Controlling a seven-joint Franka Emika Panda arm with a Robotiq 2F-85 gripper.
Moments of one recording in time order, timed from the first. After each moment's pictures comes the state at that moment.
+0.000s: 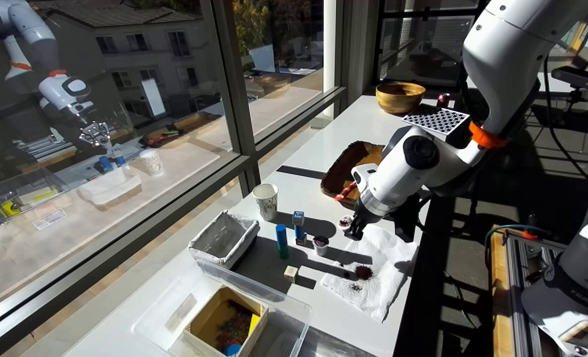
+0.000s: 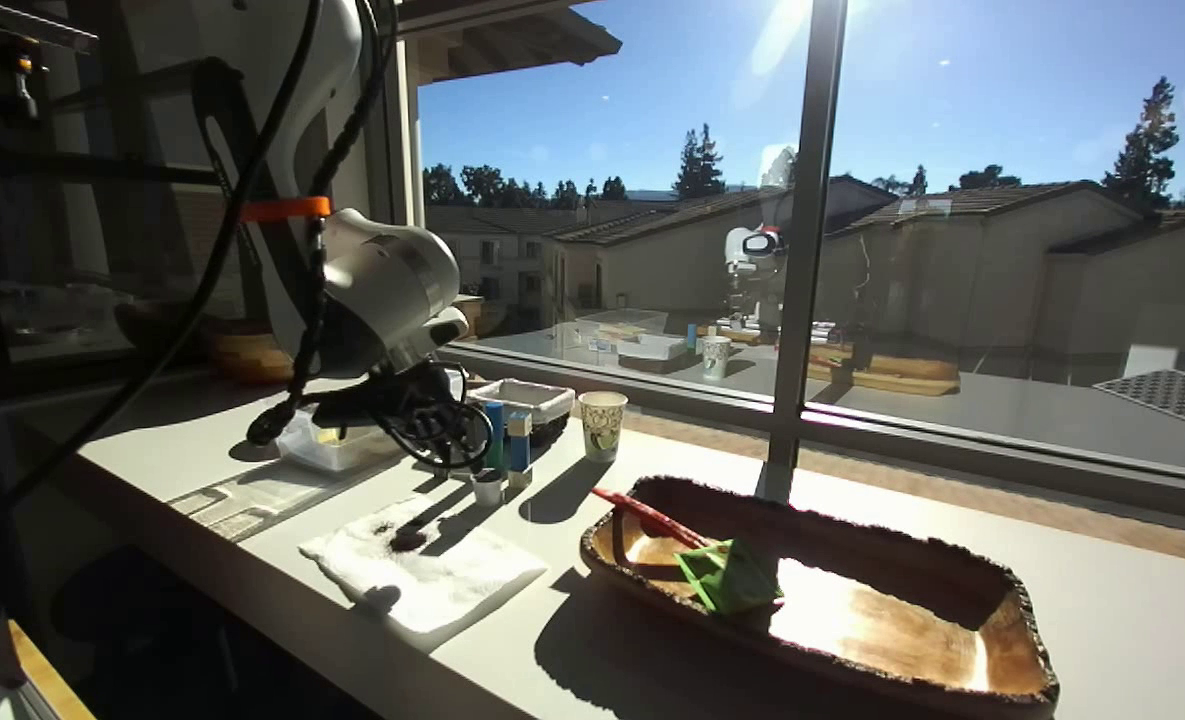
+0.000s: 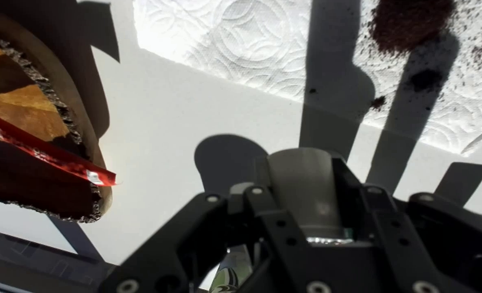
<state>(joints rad) 0.00 0.12 -0.04 -2.57 -1.61 2.98 1.38</state>
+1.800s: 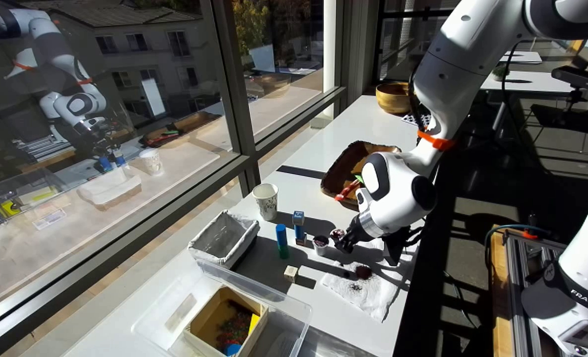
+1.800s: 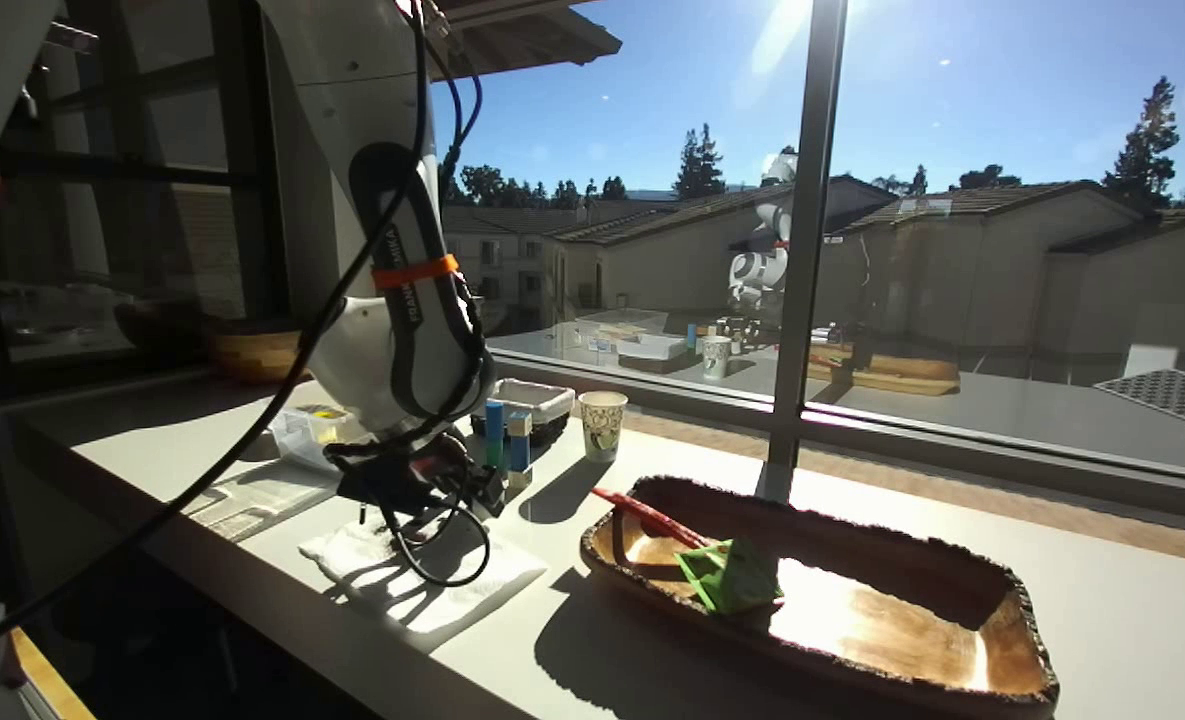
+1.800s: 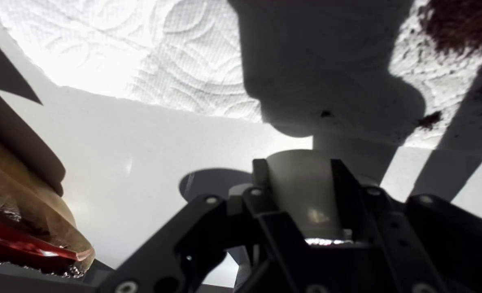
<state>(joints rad) -0.22 0.41 0.22 -2.38 -2.51 2.82 2.39</state>
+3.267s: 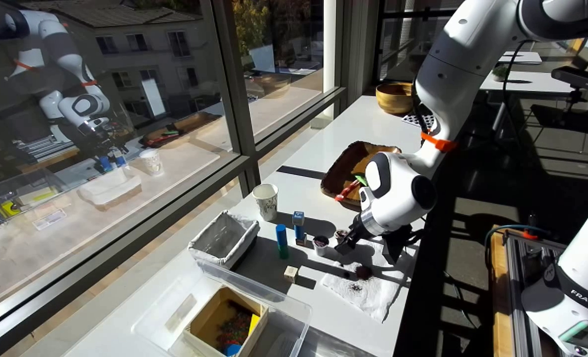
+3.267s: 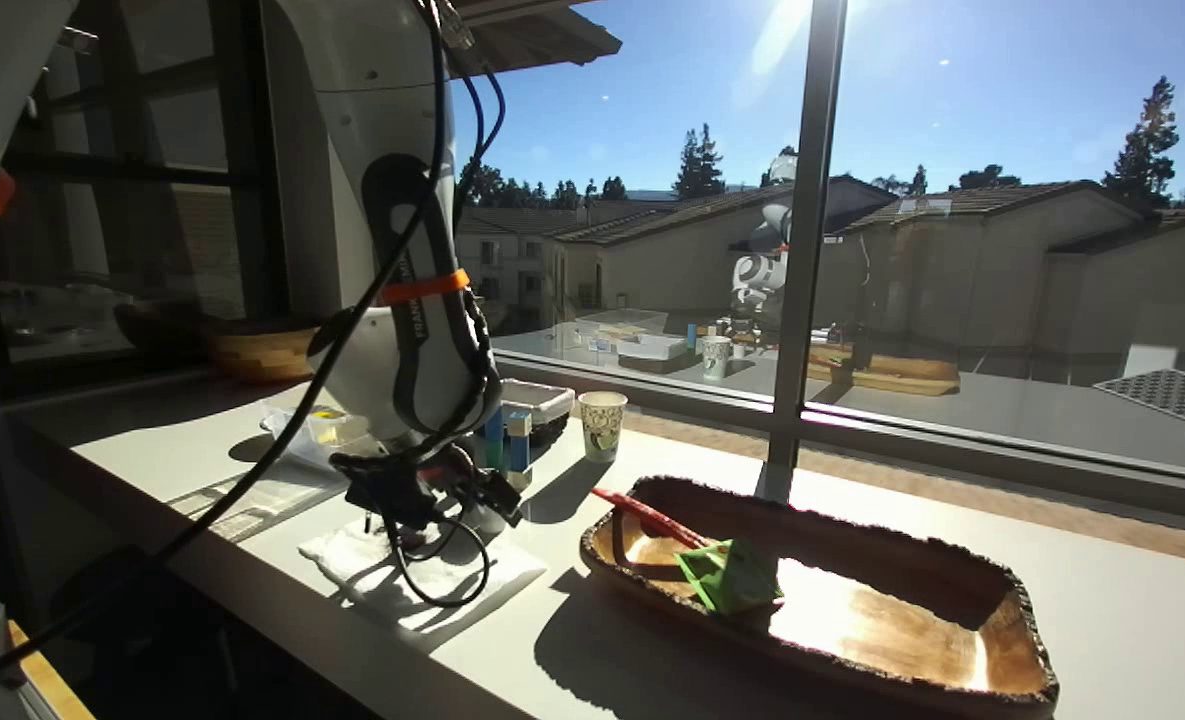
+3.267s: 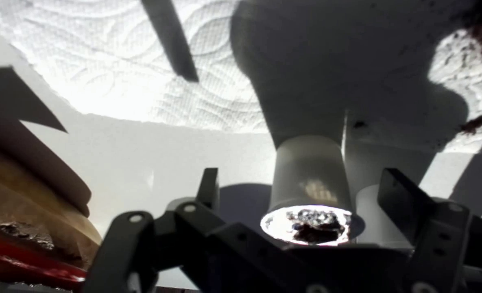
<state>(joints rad) -0.38 0.44 0.33 -2.39 -2.51 2.78 2.39</state>
